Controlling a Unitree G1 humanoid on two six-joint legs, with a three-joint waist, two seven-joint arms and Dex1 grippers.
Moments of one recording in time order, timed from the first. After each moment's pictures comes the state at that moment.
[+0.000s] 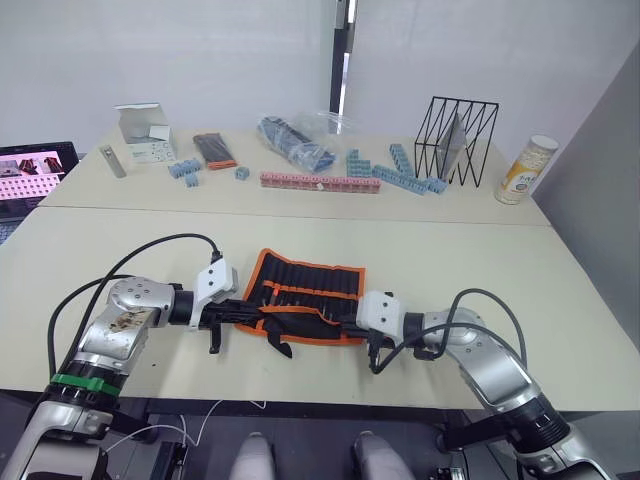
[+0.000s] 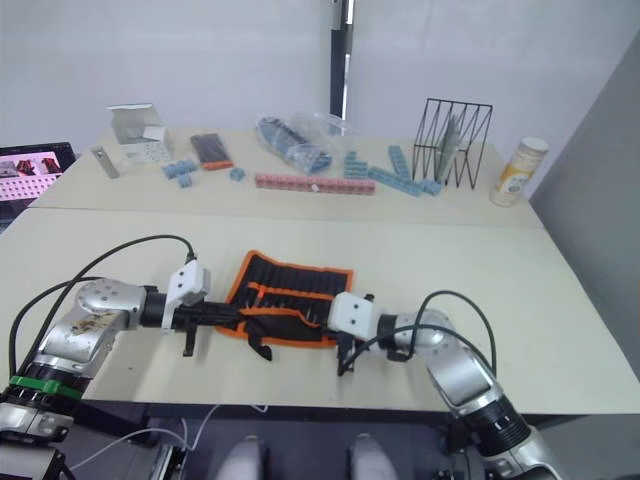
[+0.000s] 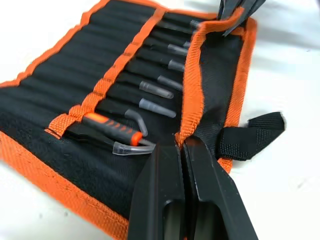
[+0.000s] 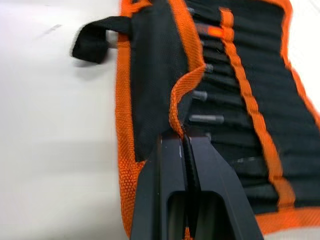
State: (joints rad) left arm -0.44 0.75 -0.14 0.20 -0.28 0.22 -1.29; right arm -0.35 -0.52 0.34 -0.19 0.05 0.31 0.89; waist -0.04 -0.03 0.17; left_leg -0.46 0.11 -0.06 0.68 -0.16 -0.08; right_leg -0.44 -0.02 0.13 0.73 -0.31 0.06
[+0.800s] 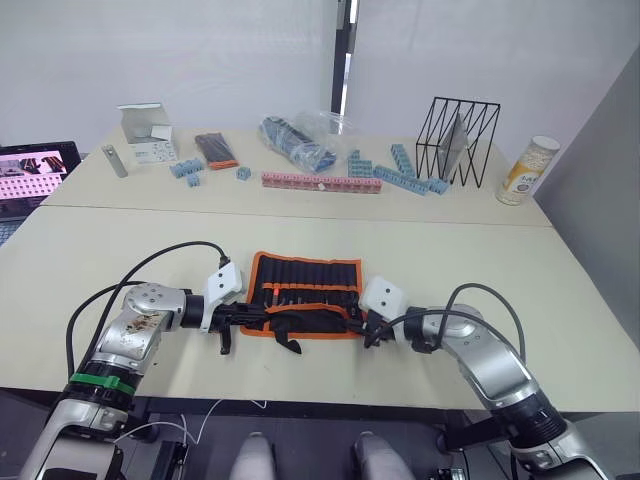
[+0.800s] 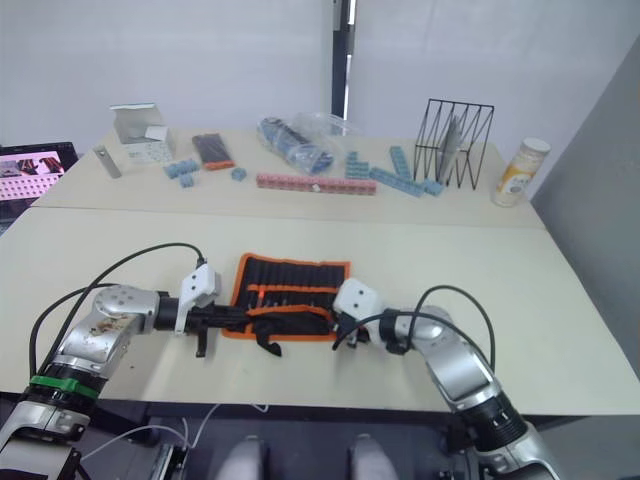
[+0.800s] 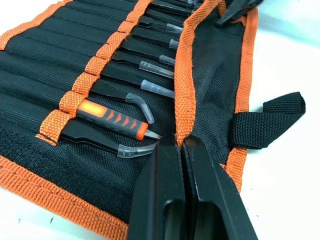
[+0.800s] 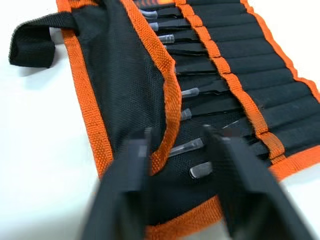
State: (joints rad) left arm -0.44 0.70 -0.15 0.23 -0.25 0.23 -1.24; right arm -0.36 -0.50 0.29 -0.24 0.08 0.46 0.80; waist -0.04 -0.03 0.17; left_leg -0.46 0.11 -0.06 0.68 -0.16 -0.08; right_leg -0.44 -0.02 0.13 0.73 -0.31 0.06
